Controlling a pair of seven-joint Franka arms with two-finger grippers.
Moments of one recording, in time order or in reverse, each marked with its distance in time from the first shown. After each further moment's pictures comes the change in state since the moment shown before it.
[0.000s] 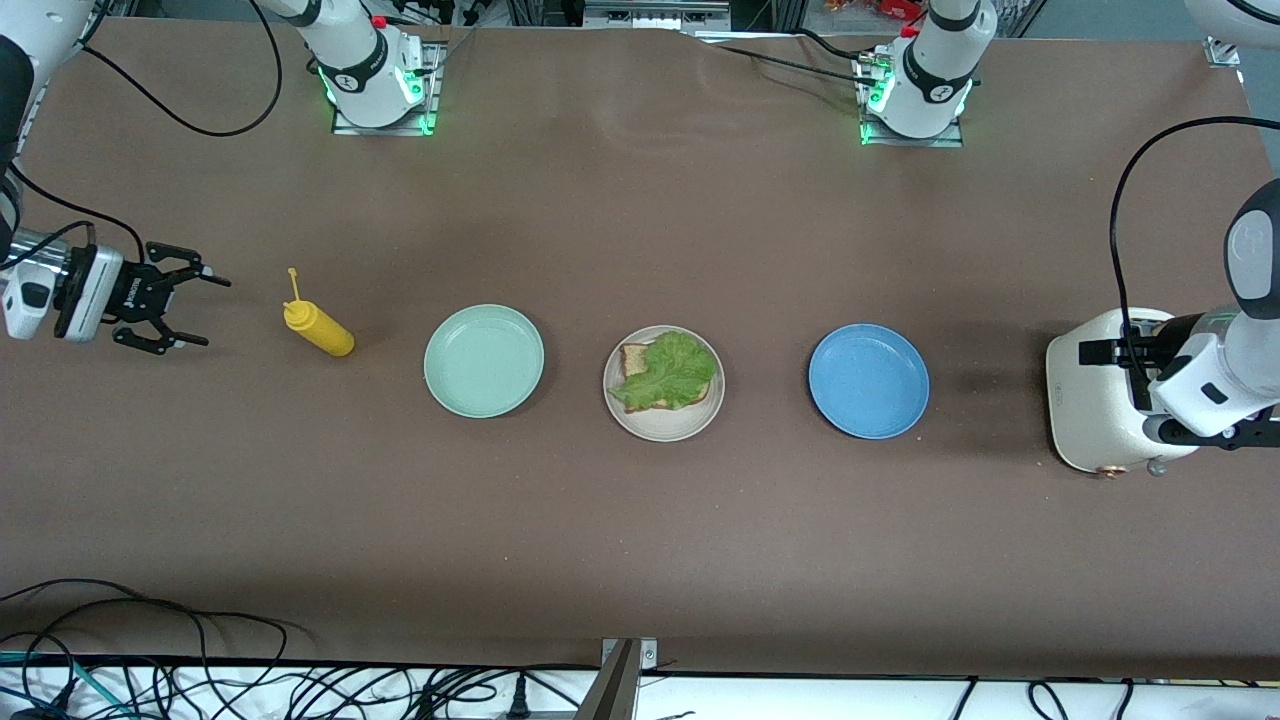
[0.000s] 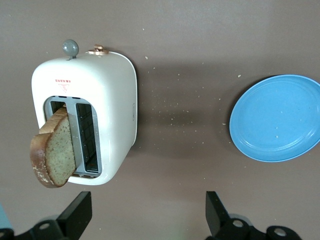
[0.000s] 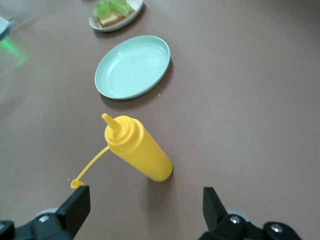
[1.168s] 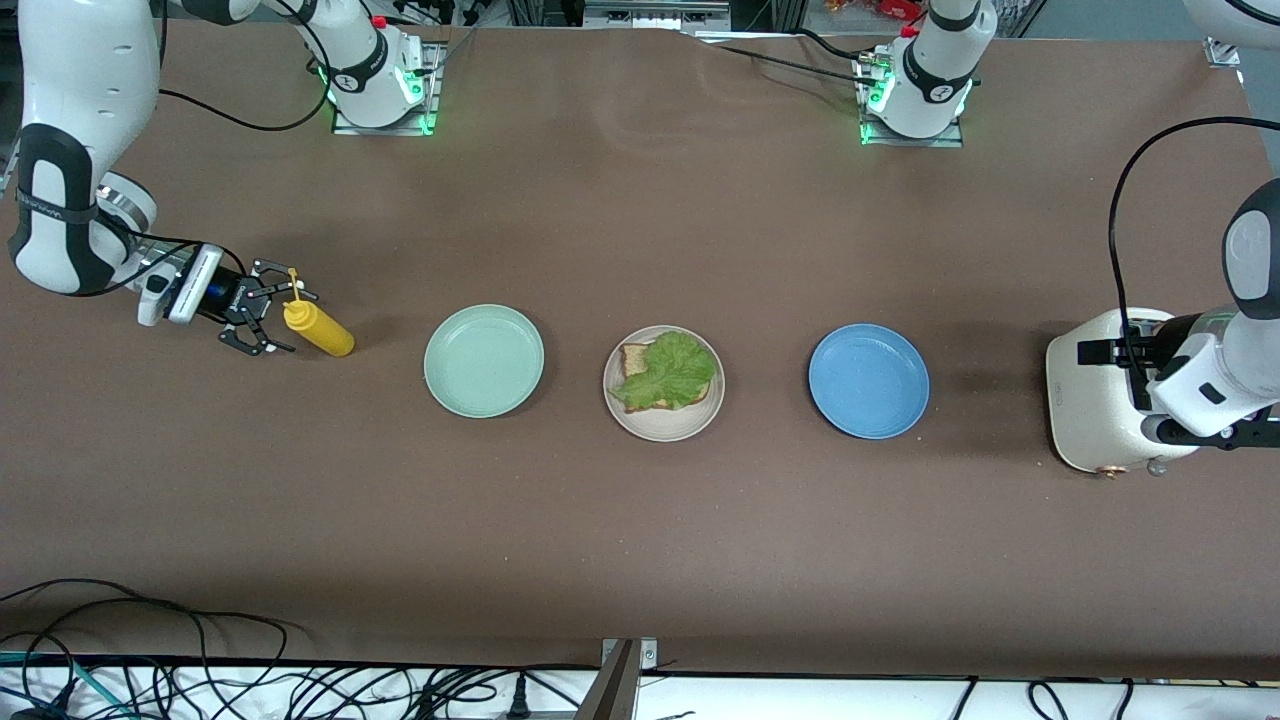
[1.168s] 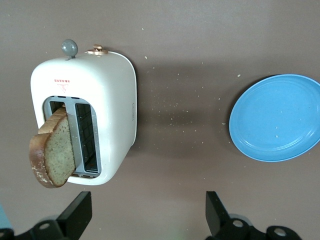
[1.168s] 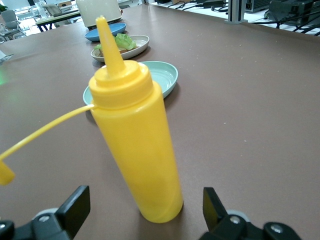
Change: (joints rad) left arm -0.001 0.000 0.000 -0.001 0.000 0.000 0.000; right arm -0.161 0.166 0.217 -0.184 0.407 -0.038 -0.423
